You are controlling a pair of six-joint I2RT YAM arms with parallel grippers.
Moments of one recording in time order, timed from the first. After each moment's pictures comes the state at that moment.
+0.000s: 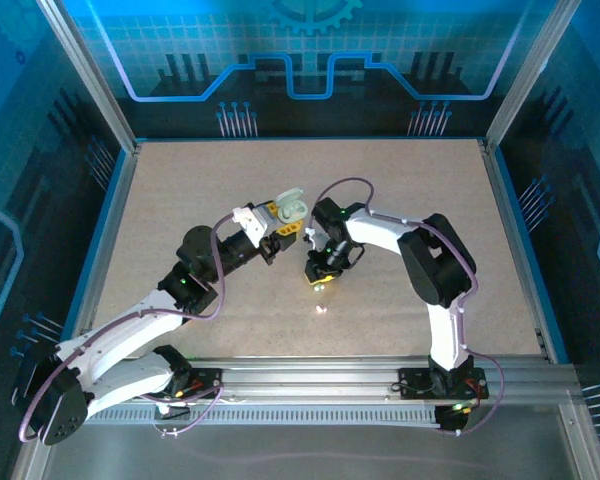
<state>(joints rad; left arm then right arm) -0.63 1.01 0.63 0.49 0.24 0.12 0.61 2.02 1.34 -0.82 -0.48 0.23</state>
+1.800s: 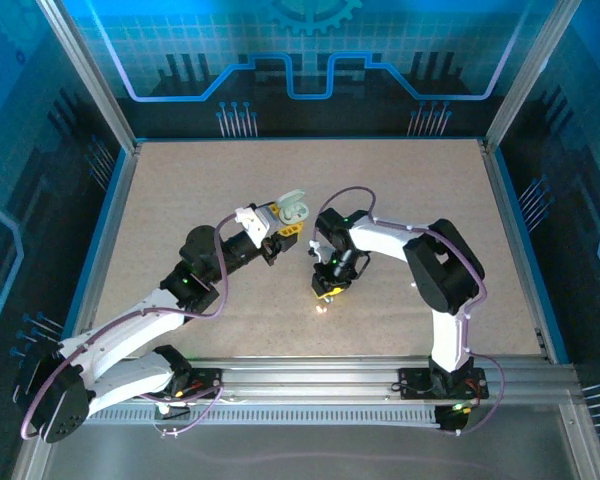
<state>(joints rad) -0.63 1.03 0.63 0.50 0.24 0.12 0.63 1.94 1.24 -0.88 -0.45 0.20</state>
